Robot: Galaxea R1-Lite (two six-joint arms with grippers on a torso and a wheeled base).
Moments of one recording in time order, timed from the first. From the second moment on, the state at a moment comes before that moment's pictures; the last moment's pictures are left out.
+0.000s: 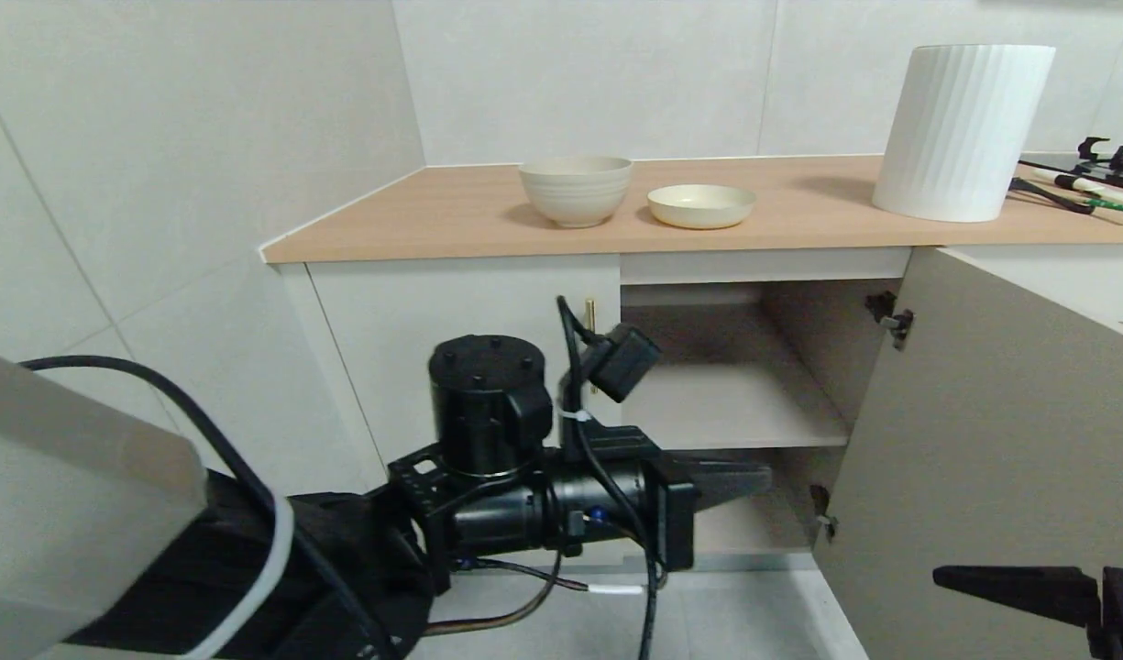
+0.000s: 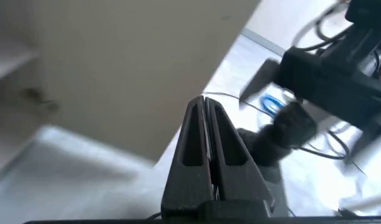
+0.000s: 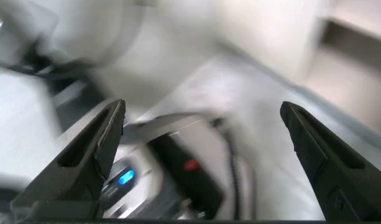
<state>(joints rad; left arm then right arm) -0.78 1.93 -0.84 -0.98 -0.58 -0.40 0.63 1.00 -0.37 -0.26 0.26 0.13</state>
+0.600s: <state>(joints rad) -0.34 1.46 -0.73 -0.39 -0.57 -0.34 0.60 1.14 -0.65 -0.11 0.08 0.13</state>
